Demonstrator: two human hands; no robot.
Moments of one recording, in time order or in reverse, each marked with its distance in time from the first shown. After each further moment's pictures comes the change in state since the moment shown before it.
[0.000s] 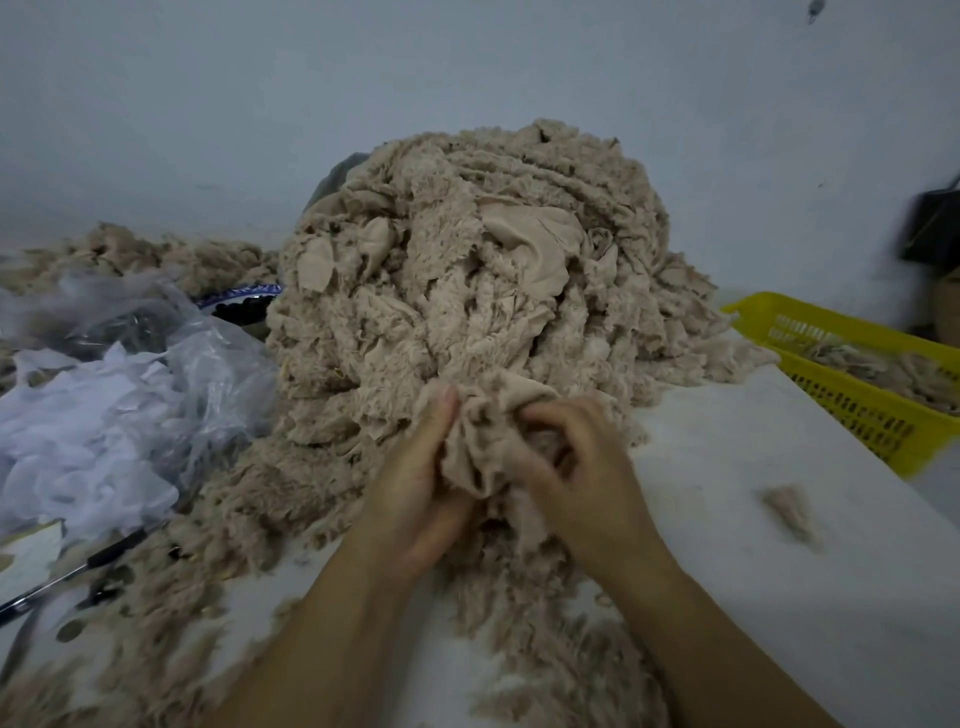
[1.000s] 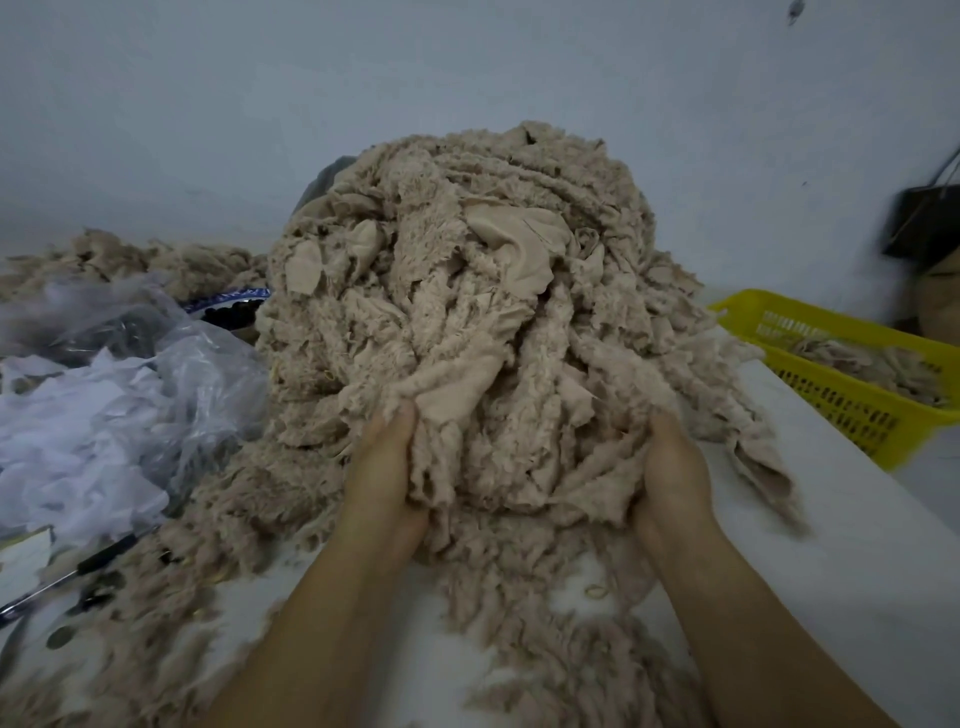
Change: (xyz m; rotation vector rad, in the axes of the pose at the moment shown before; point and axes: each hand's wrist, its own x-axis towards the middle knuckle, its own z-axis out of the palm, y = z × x) left_hand 0.012 0.000 -0.018 0.084 0.430 0.111; right_hand 0.016 0.056 -0.033 0.817 0.579 0.838
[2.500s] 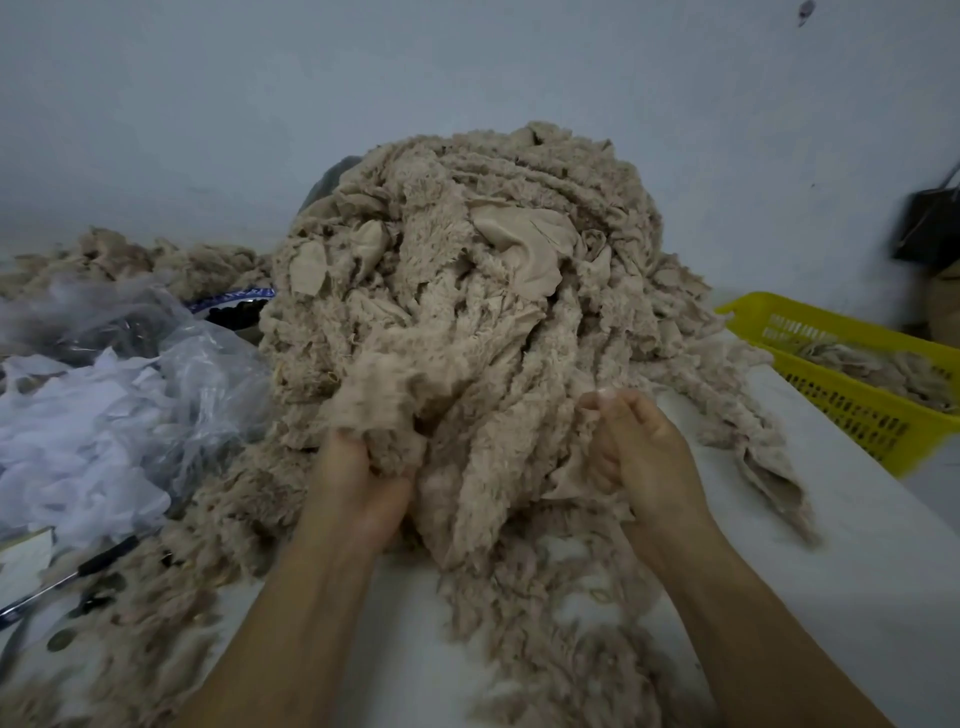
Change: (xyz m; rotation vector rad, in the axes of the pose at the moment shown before) left_hand -0.004 0.027 0.000 -0.201 -0.116 0.095; right_hand -0.038 -0.012 0.012 -0.271 -0.443 -0.307
